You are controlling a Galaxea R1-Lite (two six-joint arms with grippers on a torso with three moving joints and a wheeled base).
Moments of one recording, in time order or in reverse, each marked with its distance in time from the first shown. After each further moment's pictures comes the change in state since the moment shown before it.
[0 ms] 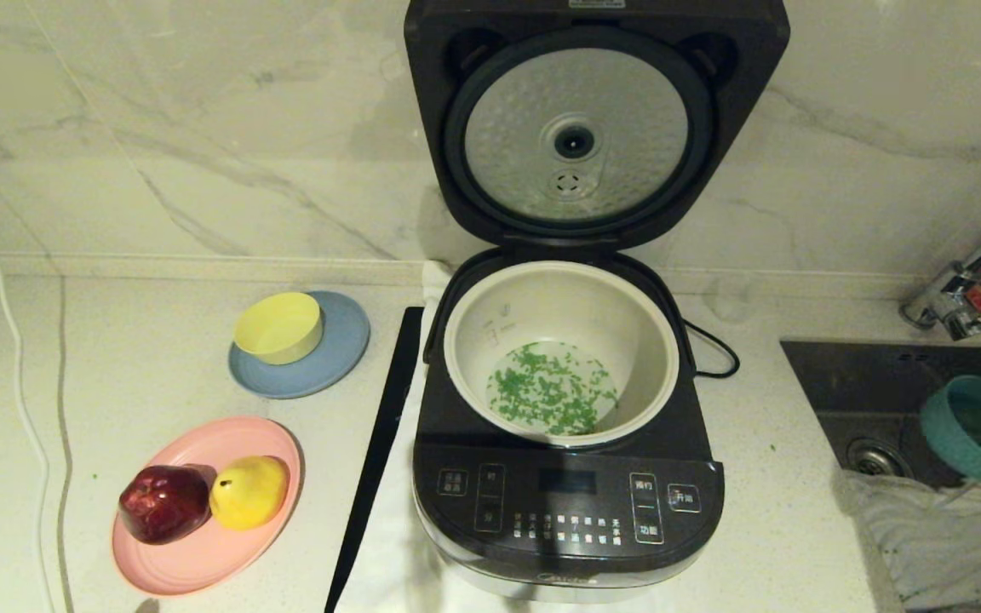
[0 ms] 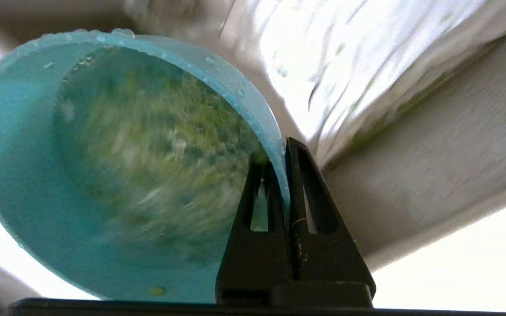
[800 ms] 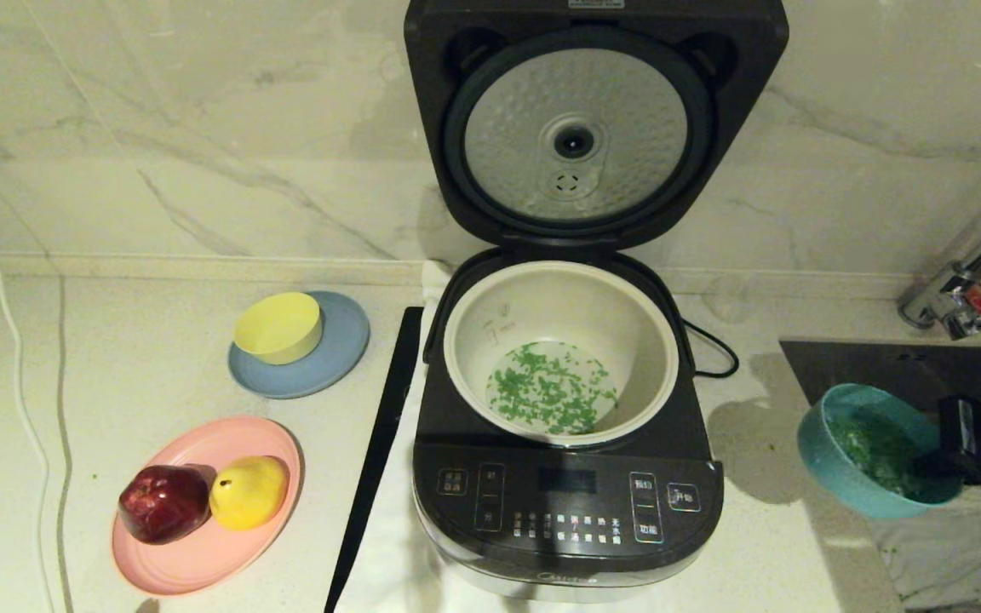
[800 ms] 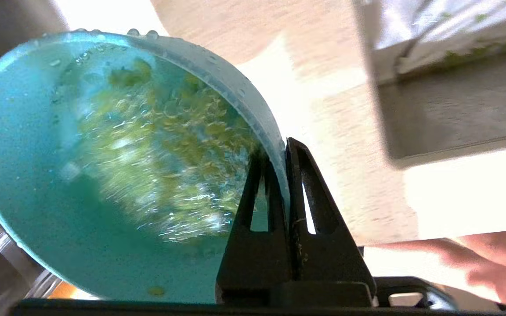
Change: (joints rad) left arm 0.000 0.000 0.000 0.000 -0.001 0.000; right arm 0.559 -0.335 0.058 0.291 -0.120 0.044
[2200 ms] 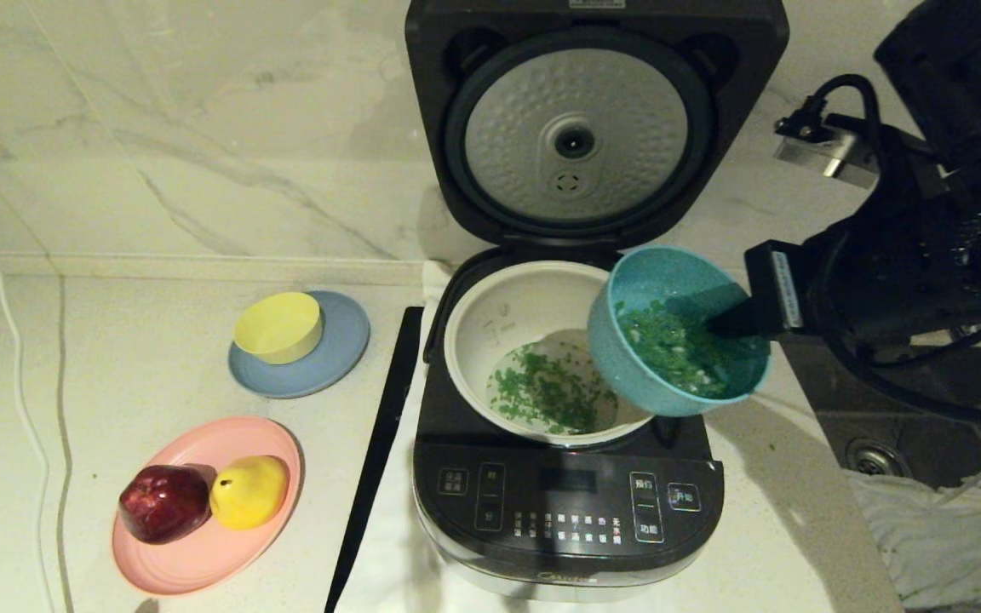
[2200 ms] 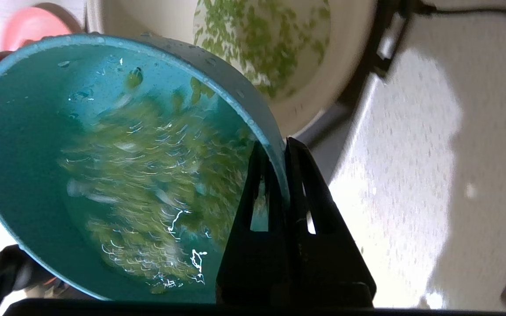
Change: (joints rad) left arm 0.000 0.000 0.000 0.000 0.001 0.000; right arm 0.729 0.165 -0.652 0.193 -0.241 0.045
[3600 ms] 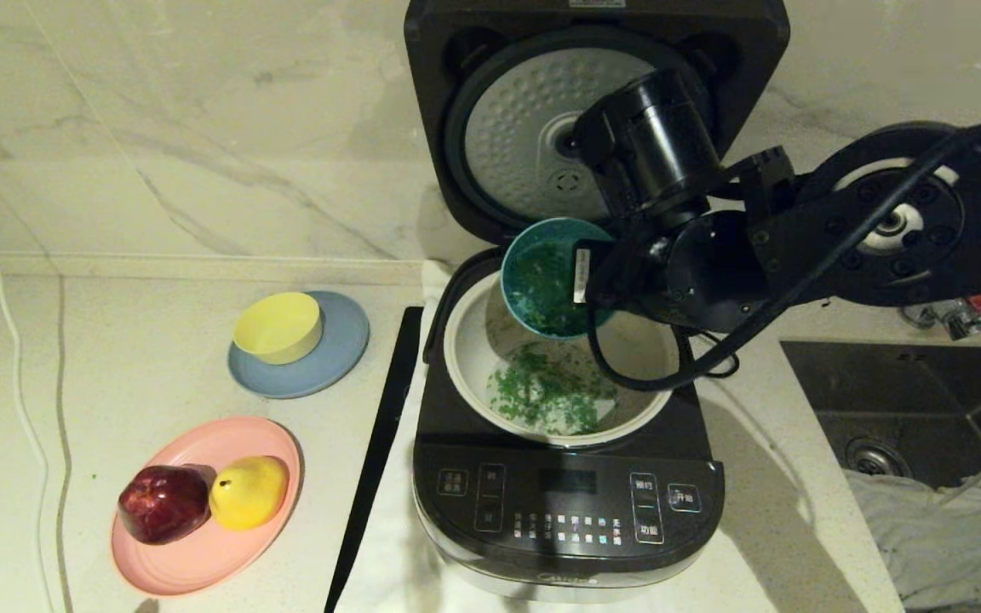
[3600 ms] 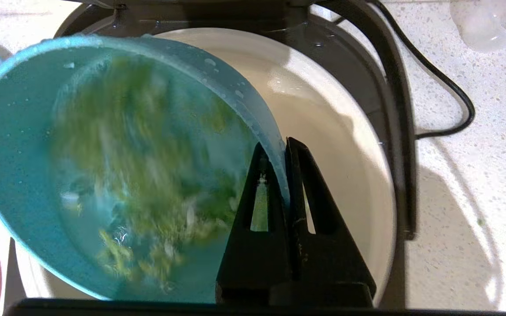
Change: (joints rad) left arm 0.000 0.000 0.000 0.000 0.000 0.000; right arm 0.153 0.329 -0.136 -0.337 -0.614 0.071
